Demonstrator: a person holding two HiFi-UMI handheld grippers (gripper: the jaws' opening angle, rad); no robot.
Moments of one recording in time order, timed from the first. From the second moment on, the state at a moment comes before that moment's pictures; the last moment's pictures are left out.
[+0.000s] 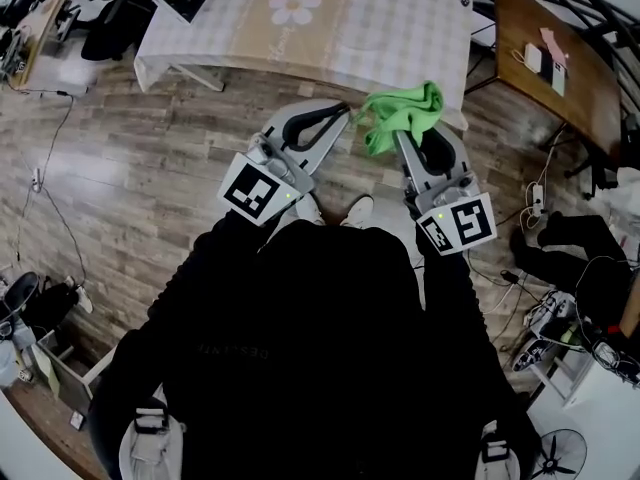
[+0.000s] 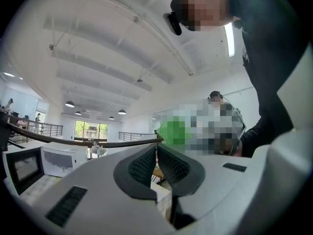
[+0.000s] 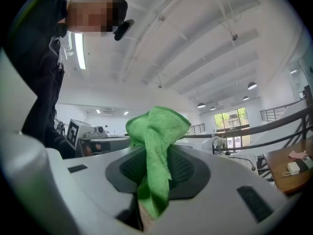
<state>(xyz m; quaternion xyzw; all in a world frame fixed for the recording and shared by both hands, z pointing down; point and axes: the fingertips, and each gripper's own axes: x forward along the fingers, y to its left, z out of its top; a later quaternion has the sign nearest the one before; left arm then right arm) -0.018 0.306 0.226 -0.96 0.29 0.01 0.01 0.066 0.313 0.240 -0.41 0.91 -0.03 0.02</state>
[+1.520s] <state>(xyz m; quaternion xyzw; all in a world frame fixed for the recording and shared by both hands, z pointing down) 0.028 0.261 0.239 -0.93 0.35 0.00 0.03 0.118 0.272 0.266 -0.37 0.93 -0.03 0.00</state>
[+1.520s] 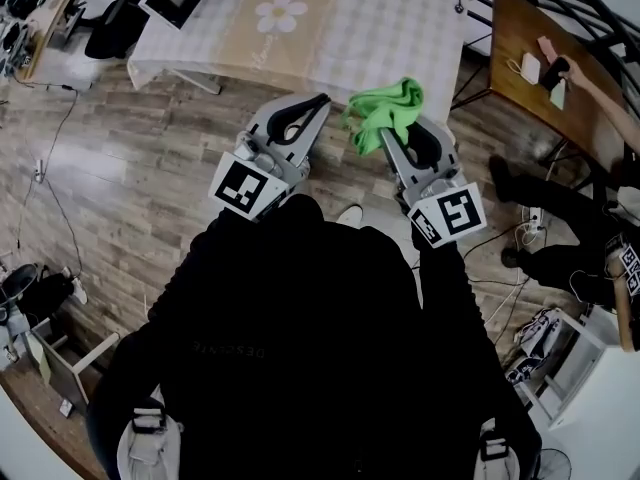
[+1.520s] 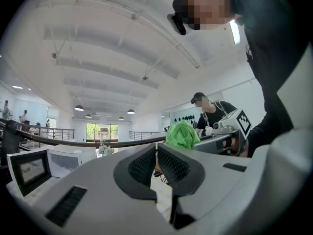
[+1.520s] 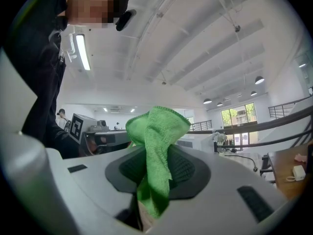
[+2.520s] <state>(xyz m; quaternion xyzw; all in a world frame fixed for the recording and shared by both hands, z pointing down) -0.043 -0.010 0.268 -0.97 0.24 0.02 -0.02 0.042 0.009 0.309 -0.46 0.88 -0.09 -0.06</state>
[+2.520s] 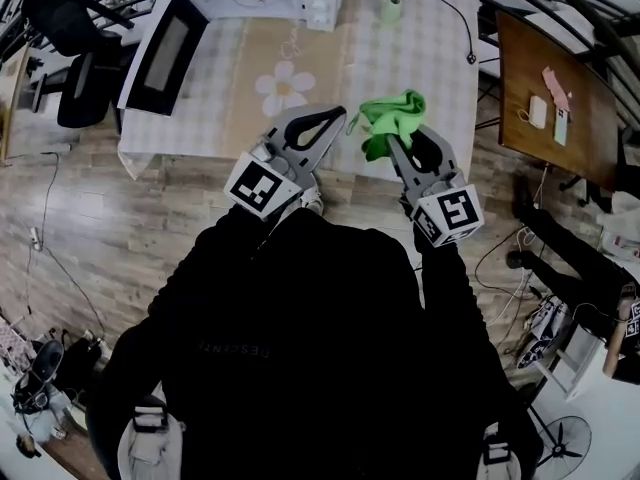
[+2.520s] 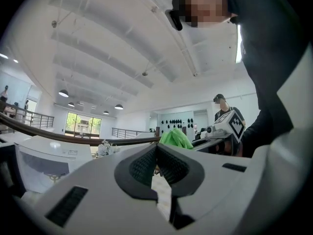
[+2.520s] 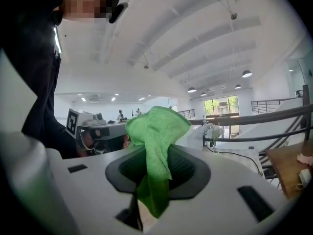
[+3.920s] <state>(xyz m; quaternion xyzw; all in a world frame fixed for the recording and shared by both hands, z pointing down) -0.047 -0.156 0.382 -0.94 0.33 -0.04 -0.06 0.032 -0.171 0.498 -0.37 0.88 -0.09 -0.29</state>
